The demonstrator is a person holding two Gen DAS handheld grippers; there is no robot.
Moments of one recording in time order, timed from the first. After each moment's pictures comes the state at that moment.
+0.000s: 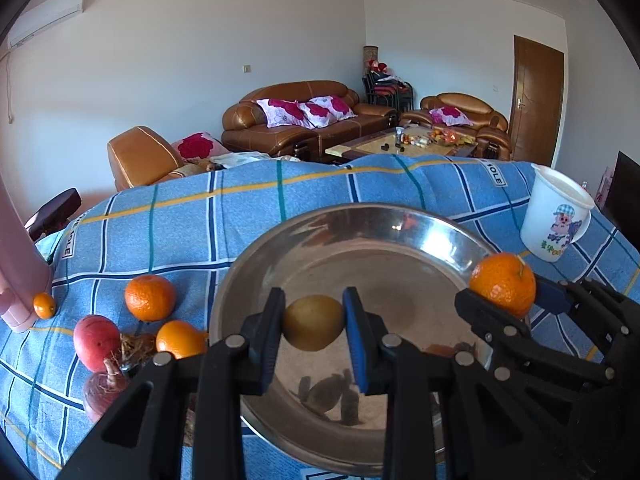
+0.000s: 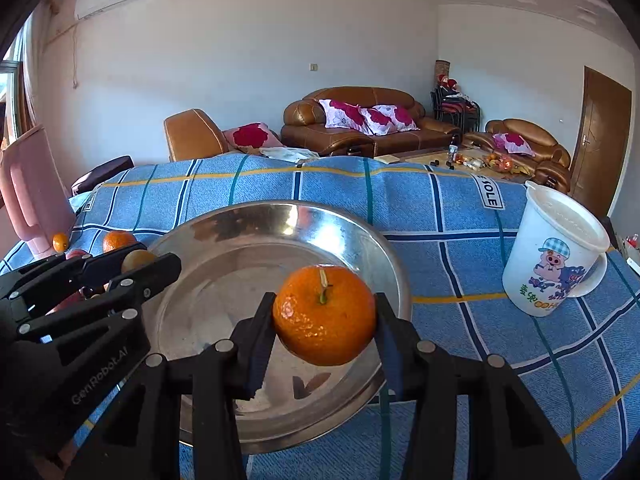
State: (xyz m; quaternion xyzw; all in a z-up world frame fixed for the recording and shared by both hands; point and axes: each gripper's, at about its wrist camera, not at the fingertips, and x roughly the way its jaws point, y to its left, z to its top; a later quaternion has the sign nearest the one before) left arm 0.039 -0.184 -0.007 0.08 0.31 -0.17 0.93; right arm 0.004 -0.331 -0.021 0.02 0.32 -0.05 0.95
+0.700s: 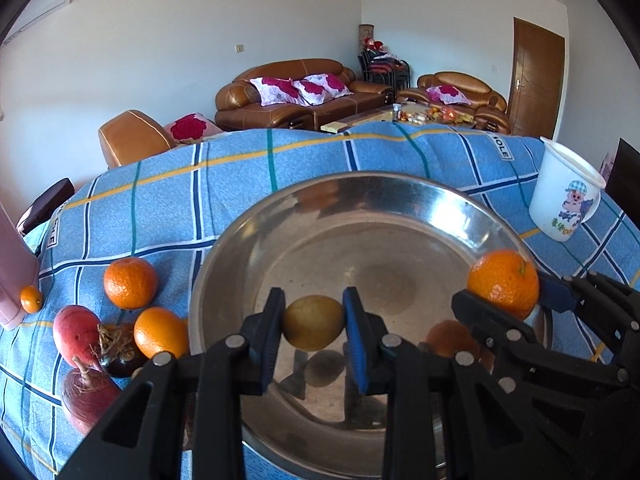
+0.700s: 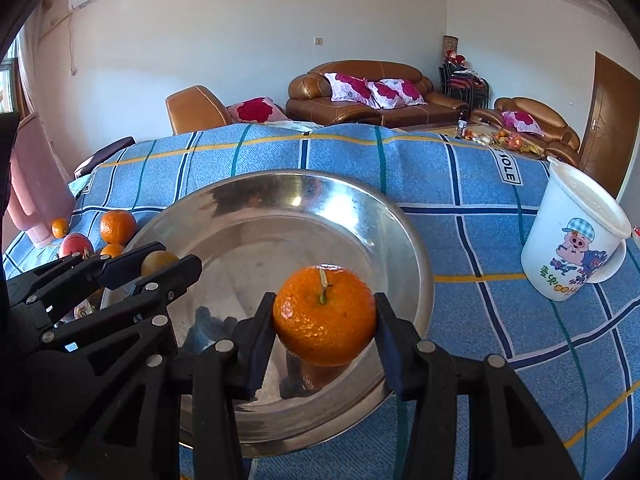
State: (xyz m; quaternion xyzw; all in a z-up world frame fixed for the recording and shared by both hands) left arm 0.054 -0.190 -0.026 0.09 0.35 -0.17 0.92; right arm 0.015 -0.327 -0.034 0.03 0.36 -0.04 0.93
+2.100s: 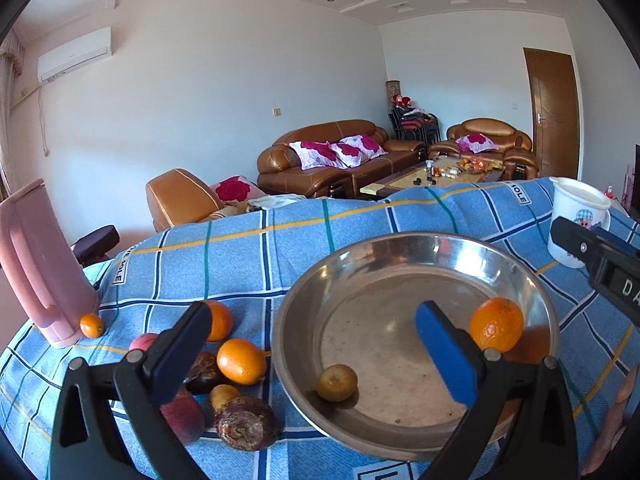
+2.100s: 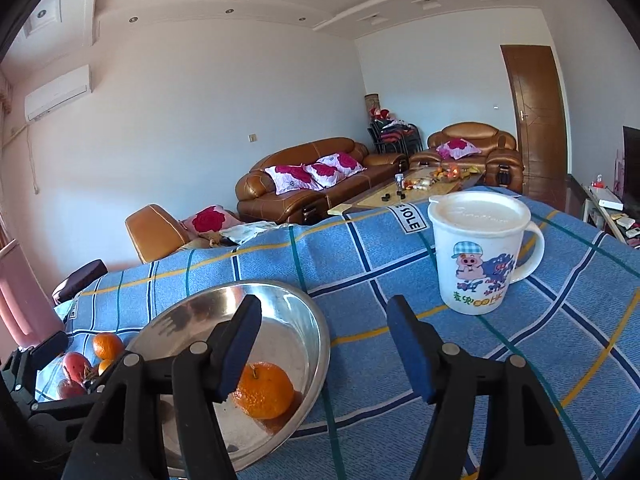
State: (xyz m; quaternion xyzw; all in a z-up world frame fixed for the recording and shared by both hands) left arm 0.013 -0.159 0.003 0.10 0.21 -0.11 0.97; right arm -0.040 -0.367 0.002 0.12 0.18 -0.15 0.97
